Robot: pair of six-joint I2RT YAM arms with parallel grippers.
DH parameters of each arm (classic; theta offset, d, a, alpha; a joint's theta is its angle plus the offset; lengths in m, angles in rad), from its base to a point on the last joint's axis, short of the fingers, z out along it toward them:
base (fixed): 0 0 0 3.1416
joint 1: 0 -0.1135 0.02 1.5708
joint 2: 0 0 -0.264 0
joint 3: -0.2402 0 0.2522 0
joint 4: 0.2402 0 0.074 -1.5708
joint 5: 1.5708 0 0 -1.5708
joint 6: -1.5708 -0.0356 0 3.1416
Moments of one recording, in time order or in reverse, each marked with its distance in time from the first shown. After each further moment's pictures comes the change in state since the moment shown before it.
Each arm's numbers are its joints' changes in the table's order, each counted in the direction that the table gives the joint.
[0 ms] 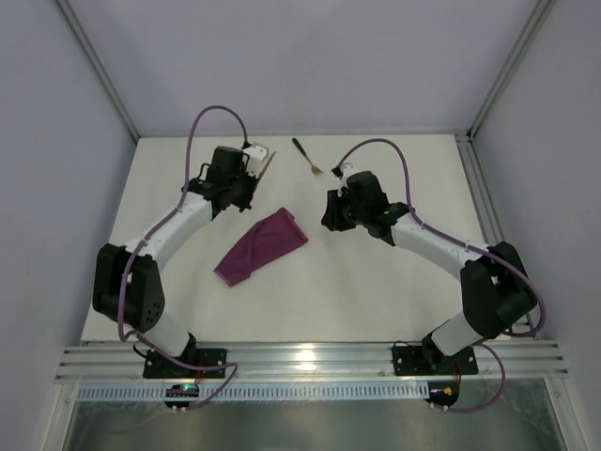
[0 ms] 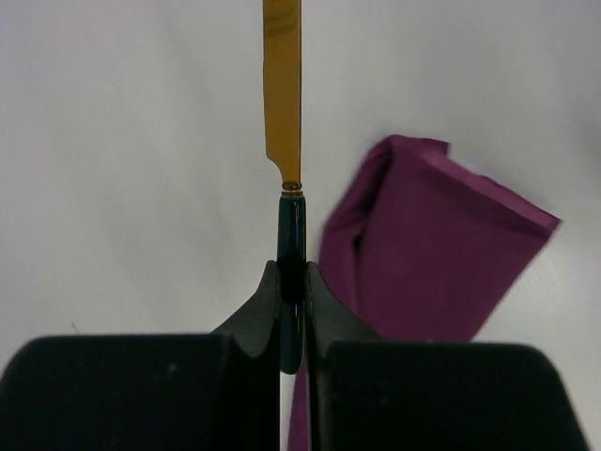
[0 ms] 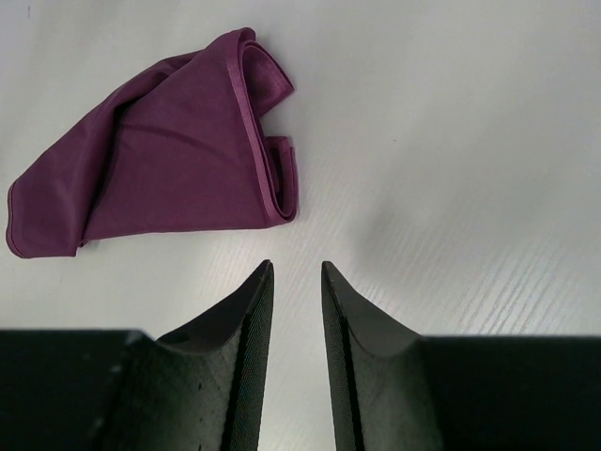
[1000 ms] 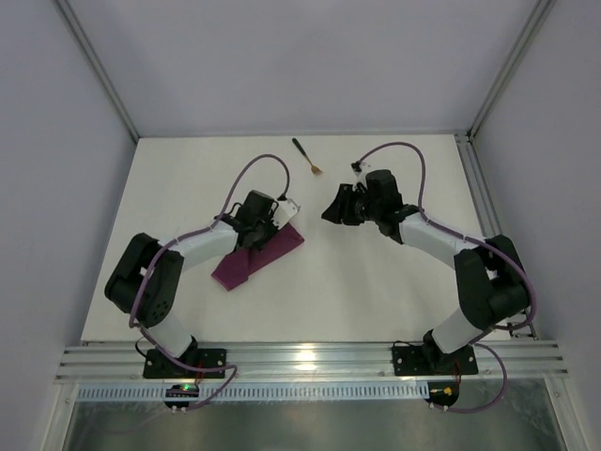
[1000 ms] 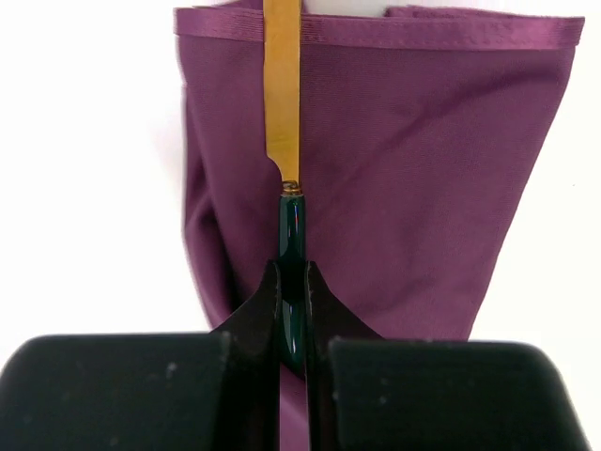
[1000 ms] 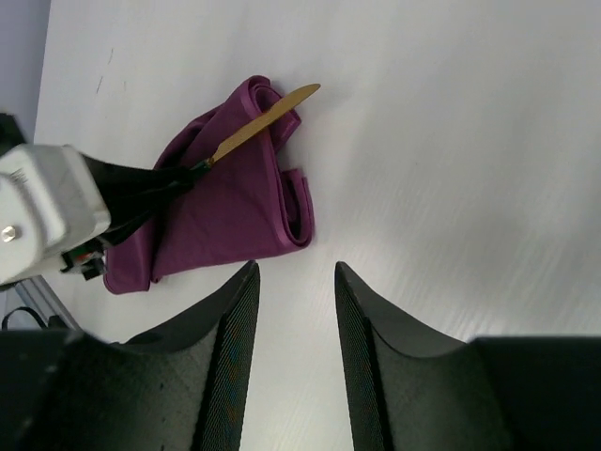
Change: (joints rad) left arm 0.235 0.031 0.326 -0.210 -0.070 -0.266; right arm 0.139 0.002 0.107 -0.211 -0.224 -0.177
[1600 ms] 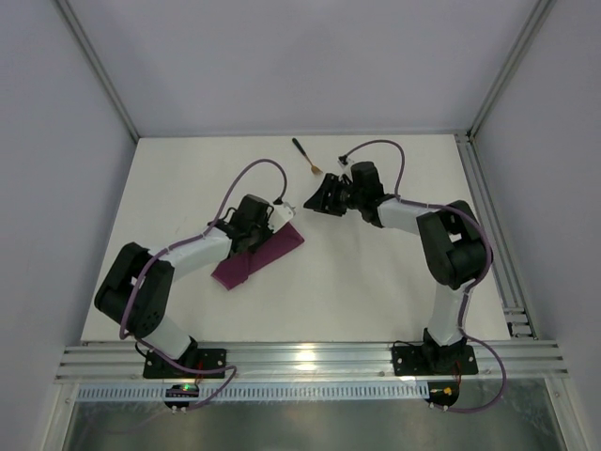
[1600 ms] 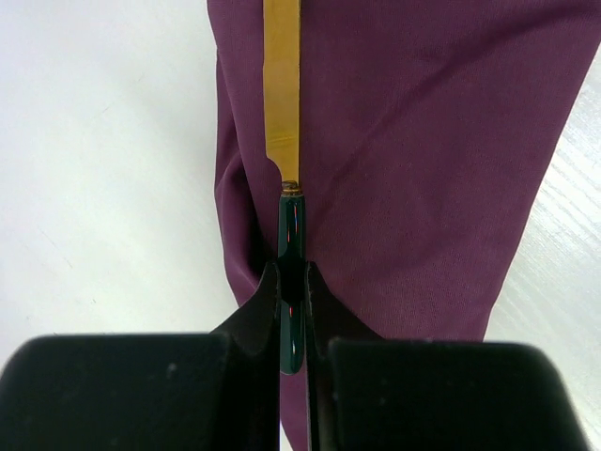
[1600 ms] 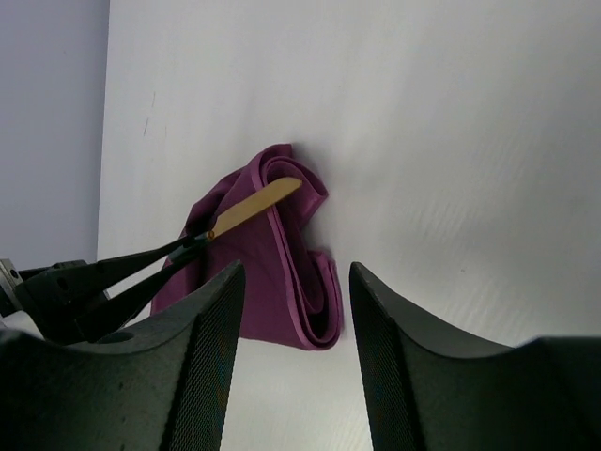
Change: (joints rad) left arm 0.000 -0.095 0.068 -0.013 -0.067 -0.056; right arm 0.016 0.341 -0.176 -0.190 -0.143 -0.180
